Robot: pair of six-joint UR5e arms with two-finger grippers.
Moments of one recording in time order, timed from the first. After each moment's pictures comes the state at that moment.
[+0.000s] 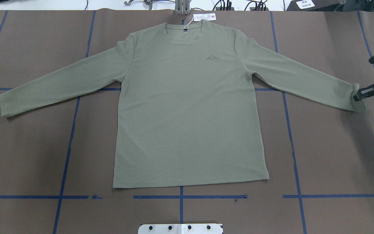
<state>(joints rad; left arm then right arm) -1.52 -1.63 -1.61 -1.85 -2.37 0.00 1.18 -1.45 1.32 -0.93 2.31 0.38</state>
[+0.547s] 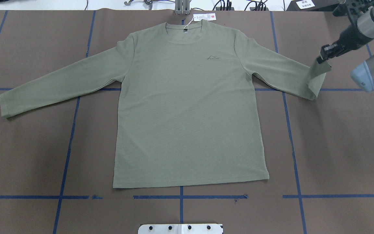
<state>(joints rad) -1.52 -1.63 -1.61 -1.85 -2.37 0.00 1.18 -1.11 1.36 -1.23 2.38 0.42</state>
